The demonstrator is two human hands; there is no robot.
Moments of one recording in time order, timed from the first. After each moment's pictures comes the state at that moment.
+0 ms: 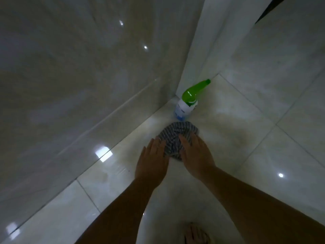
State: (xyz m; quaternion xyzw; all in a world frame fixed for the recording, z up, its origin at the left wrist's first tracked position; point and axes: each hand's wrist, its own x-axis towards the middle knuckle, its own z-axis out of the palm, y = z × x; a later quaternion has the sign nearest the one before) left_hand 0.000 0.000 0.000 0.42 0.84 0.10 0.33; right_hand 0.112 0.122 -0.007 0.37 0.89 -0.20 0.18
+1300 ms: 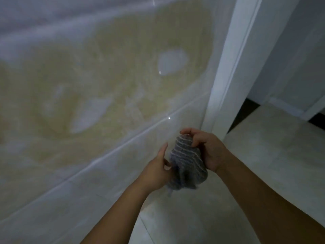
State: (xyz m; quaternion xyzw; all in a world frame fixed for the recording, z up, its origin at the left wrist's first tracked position) left_hand -0.062 -0.079 0.657 0.35 0.80 0.32 0.38; right_hand 0.047 0.063 0.720 0.25 0.45 -0.85 -0.10
